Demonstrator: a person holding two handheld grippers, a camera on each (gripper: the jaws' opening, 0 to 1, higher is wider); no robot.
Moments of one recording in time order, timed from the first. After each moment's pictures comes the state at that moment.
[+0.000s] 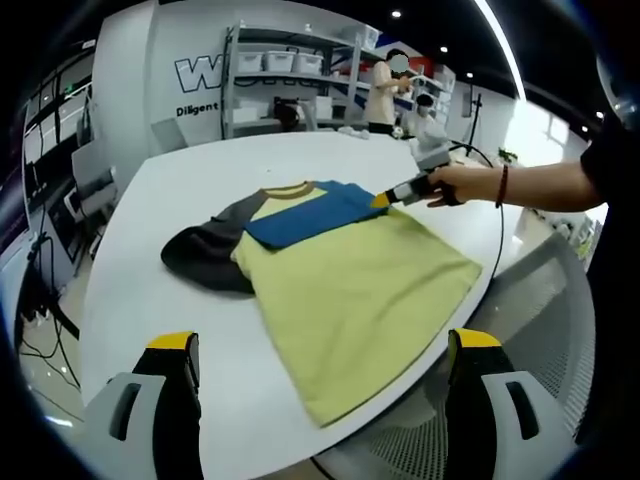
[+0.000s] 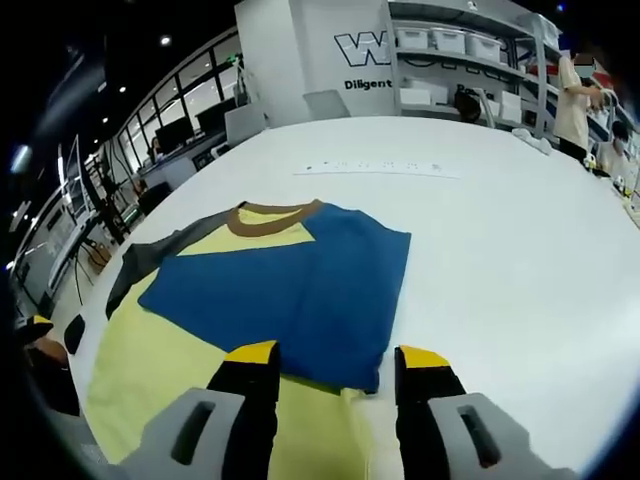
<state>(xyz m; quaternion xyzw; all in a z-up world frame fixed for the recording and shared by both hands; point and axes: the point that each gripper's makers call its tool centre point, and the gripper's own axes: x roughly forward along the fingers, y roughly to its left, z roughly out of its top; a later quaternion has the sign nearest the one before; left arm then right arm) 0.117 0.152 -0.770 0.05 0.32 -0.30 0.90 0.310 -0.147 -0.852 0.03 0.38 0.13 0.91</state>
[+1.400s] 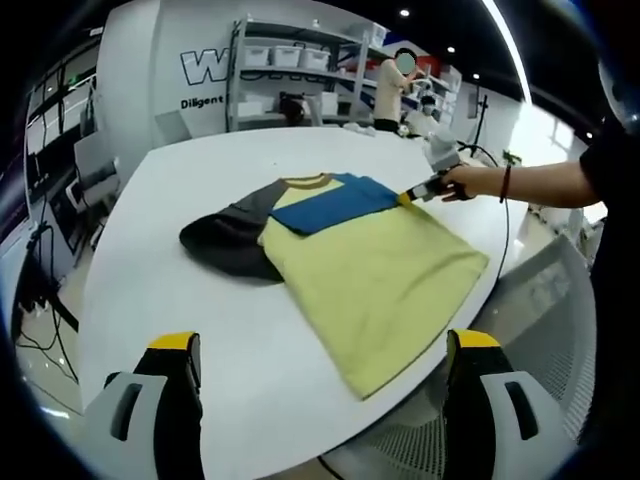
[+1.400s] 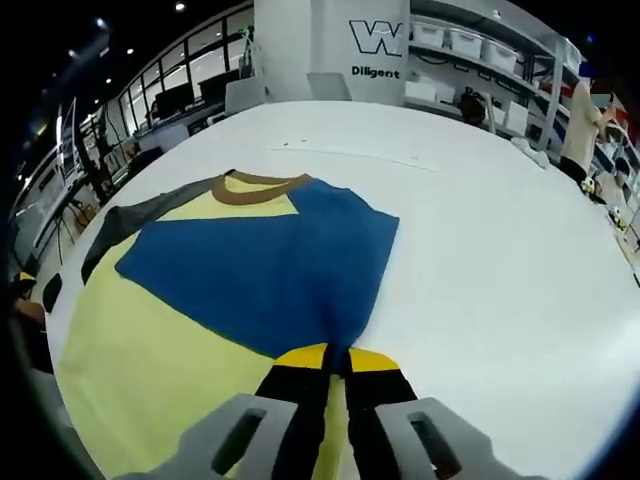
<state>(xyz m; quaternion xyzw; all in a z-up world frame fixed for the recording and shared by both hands) 0.124 0.163 -0.777 0.04 0.33 -0.29 0.90 0.323 -0.205 -0.865 -0.04 0.41 0.12 0.90</state>
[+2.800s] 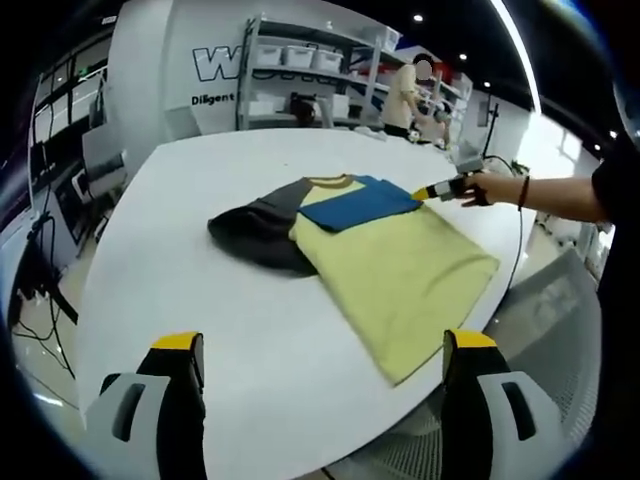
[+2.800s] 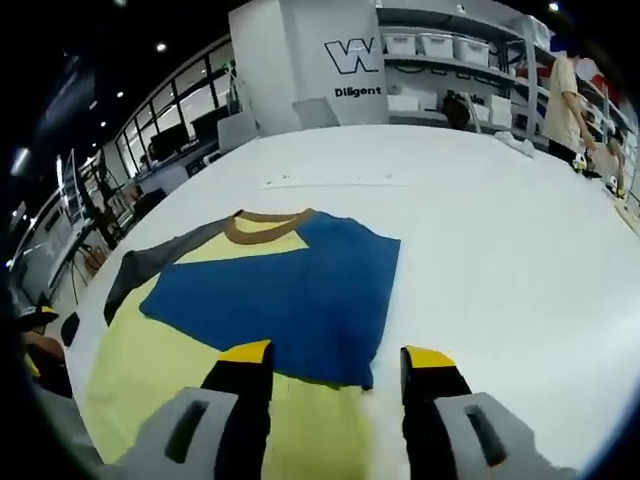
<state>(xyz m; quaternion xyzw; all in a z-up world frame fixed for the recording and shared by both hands) 0.136 0.163 -0.779 0.02 0.33 -0.28 0.90 0.324 -0.219 -0.833 0.03 0.36 0.14 0.92</state>
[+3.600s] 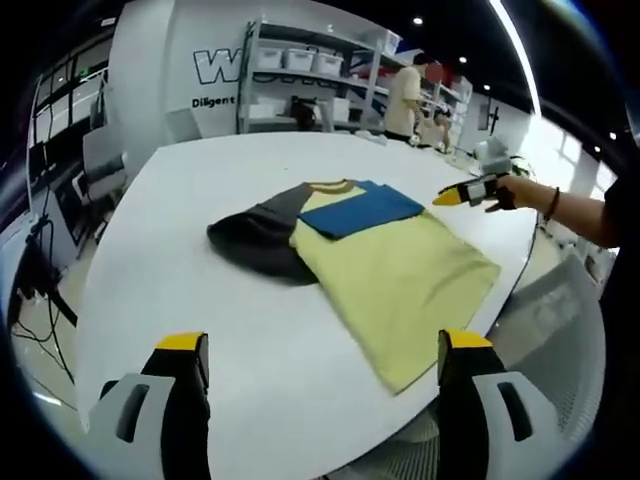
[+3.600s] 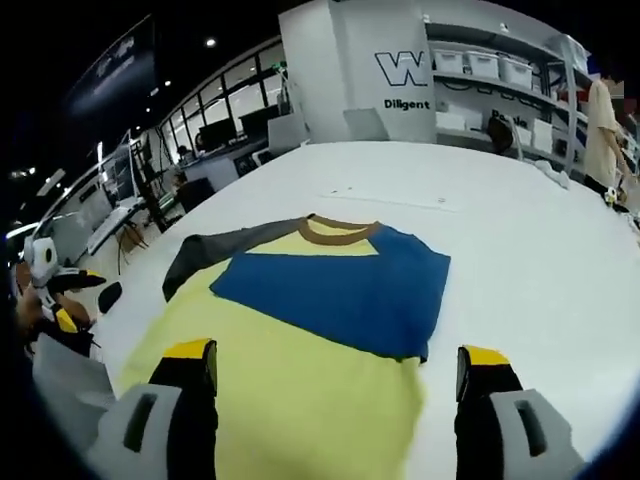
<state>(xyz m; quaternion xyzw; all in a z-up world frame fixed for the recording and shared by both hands) 0.147 0.163 -0.776 0.01 0.33 -0.27 0.90 0.275 -0.185 -0.793 -0.01 0.34 0.23 0.91</state>
